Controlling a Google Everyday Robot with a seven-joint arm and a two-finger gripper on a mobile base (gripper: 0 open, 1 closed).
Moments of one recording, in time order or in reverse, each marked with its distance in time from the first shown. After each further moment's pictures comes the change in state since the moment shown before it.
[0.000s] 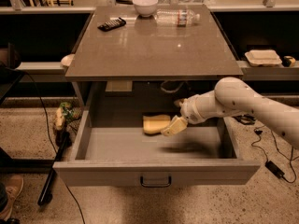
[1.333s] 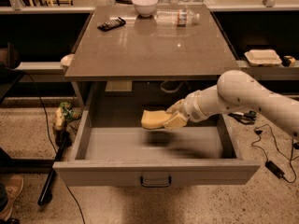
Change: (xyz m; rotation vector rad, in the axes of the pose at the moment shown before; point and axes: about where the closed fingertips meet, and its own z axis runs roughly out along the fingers) arm -0.024 0.021 -0.034 0.015 0.025 -0.037
